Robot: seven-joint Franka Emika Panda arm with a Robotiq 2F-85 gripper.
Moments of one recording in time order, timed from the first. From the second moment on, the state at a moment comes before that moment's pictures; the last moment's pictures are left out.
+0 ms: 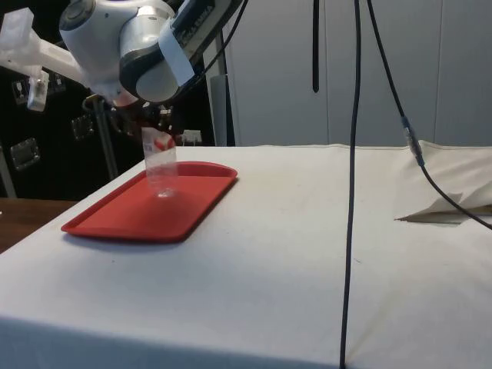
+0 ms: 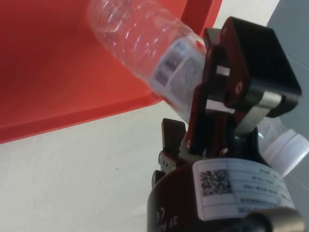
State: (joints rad) arm 0.25 0.80 -0.30 -1.41 -0.58 2.16 1.92
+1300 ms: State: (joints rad) arm 0.26 0.81 -0.29 -1.38 -0.58 2.12 1.93
